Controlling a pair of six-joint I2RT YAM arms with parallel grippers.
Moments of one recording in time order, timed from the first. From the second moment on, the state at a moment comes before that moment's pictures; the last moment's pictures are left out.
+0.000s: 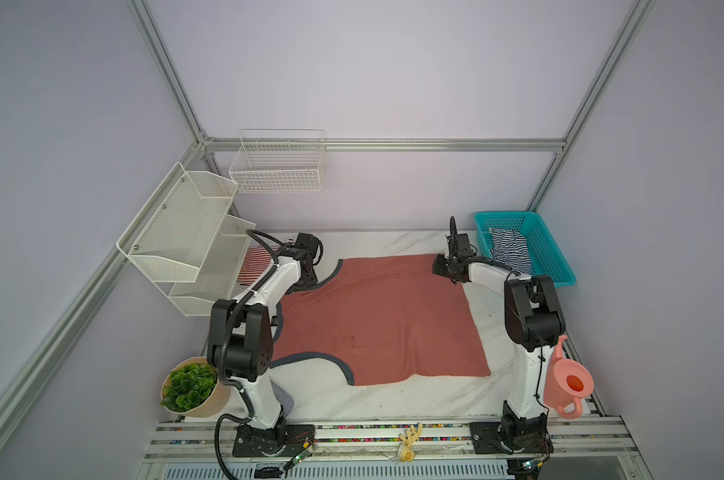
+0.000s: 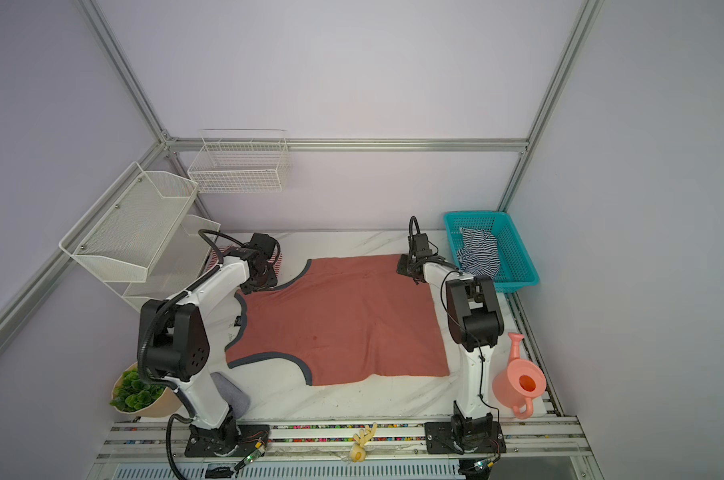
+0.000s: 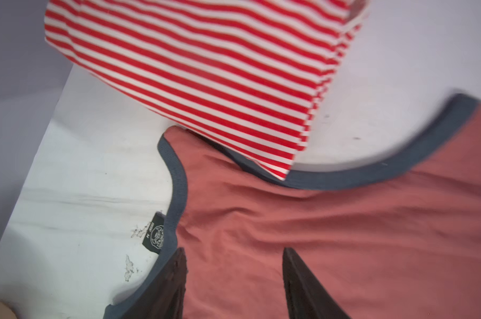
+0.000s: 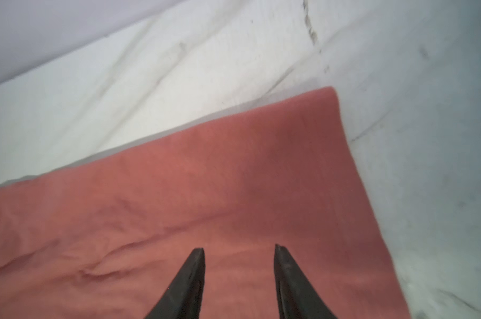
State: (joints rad) left arm -0.19 1.78 1.46 -0.87 -0.39 -0.57; right arm 0.22 2.02 1.42 -0.21 -0.02 0.42
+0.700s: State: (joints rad) left arm -0.69 1.38 1.05 -0.86 -0.06 -0.68; right arm 0.58 1.32 0.89 -0.64 0.21 0.66
